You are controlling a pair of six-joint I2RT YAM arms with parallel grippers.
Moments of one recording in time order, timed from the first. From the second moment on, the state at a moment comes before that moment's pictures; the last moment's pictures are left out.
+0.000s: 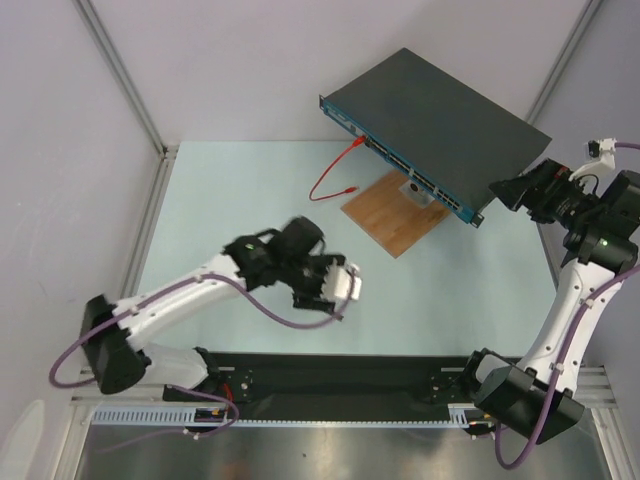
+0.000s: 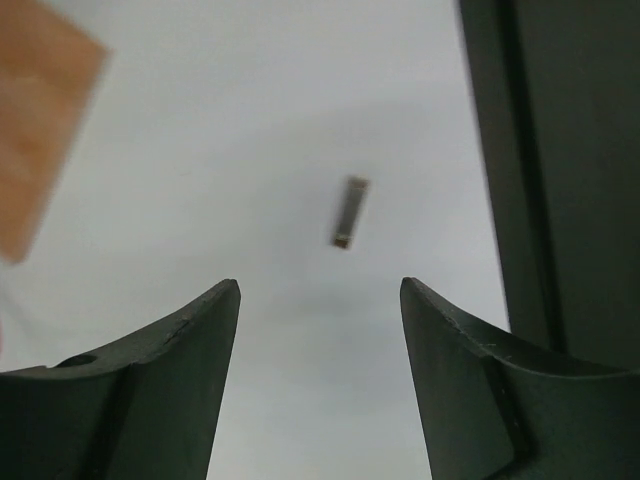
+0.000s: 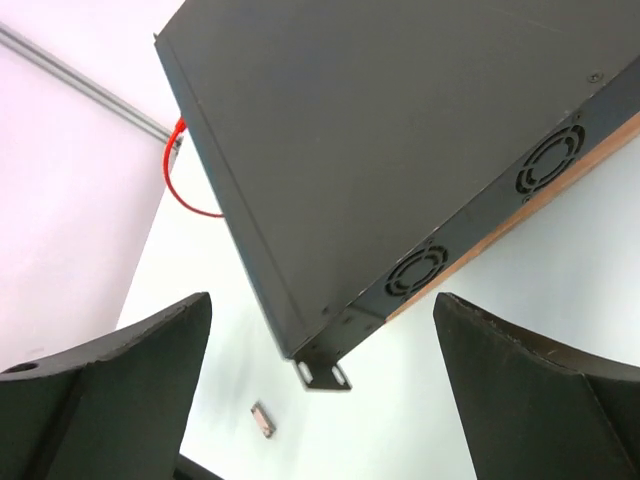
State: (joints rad) left arm -0.87 1.28 1.16 -0.77 0.41 0.83; right arm -0.58 1.07 1.28 -0.62 -0.96 0.27
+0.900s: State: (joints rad) left arm -1.24 2.10 1.61 -1.15 -0.07 0.79; right arm -0.61 1.03 1.39 -0.91 -0.91 0.01
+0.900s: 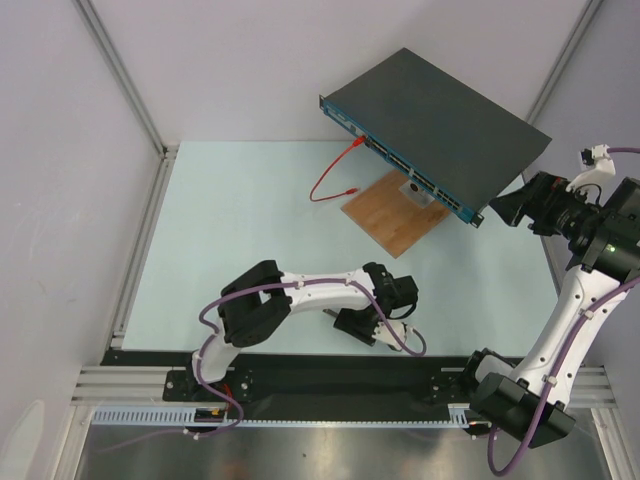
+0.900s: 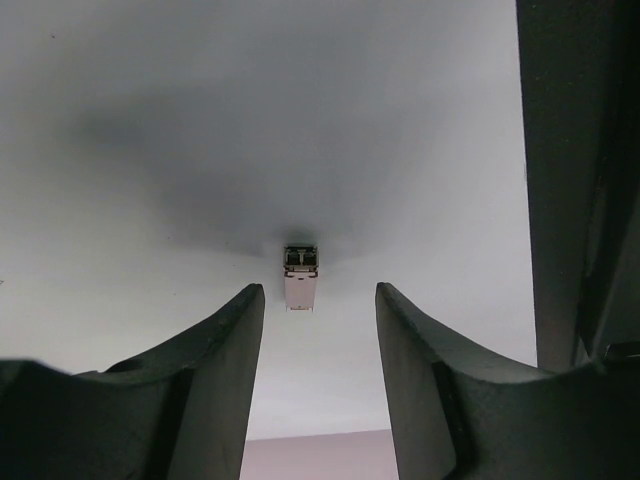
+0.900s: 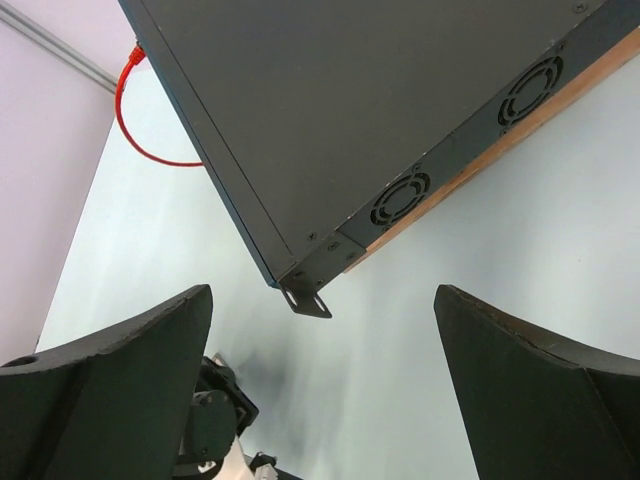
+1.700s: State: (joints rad) left arm -1.24 2.18 1.62 -1.12 -0.13 0.79; right arm -0.63 1.04 1.39 -0.92 -0.92 -0.02
